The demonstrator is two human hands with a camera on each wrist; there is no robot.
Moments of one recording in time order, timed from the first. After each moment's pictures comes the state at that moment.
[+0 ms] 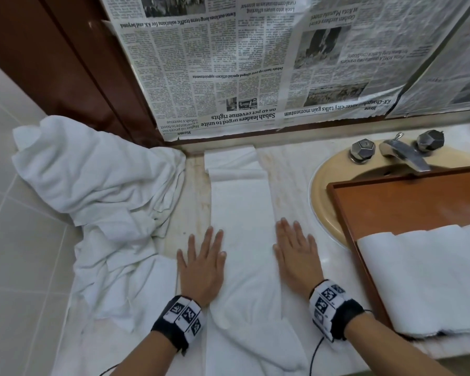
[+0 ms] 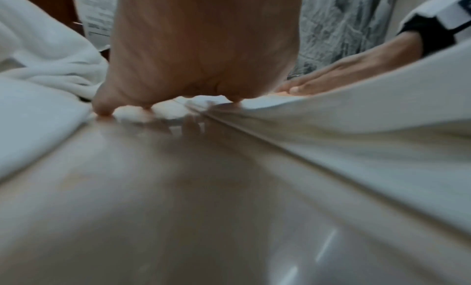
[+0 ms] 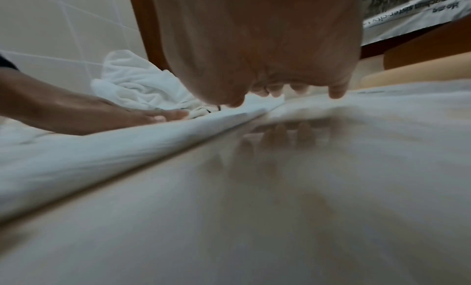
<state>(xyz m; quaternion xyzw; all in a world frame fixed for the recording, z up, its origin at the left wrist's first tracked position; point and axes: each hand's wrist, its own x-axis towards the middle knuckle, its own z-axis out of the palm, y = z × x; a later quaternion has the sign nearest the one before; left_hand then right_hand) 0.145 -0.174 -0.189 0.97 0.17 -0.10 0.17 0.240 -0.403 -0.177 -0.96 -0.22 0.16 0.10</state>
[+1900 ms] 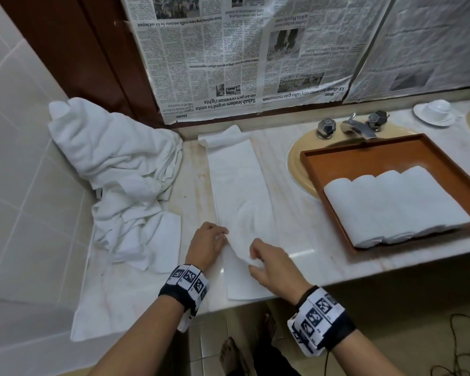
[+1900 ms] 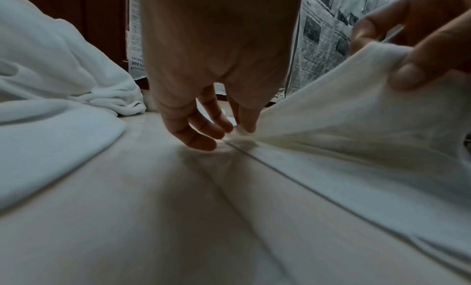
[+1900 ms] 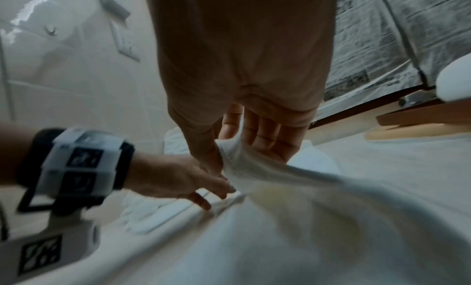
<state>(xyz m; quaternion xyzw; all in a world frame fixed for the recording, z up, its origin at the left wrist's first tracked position) 0.074 -0.192 -0.172 0.93 0.08 -0.01 0.37 0.062 -0.414 -0.105 -0.89 -0.26 0.17 0.34</state>
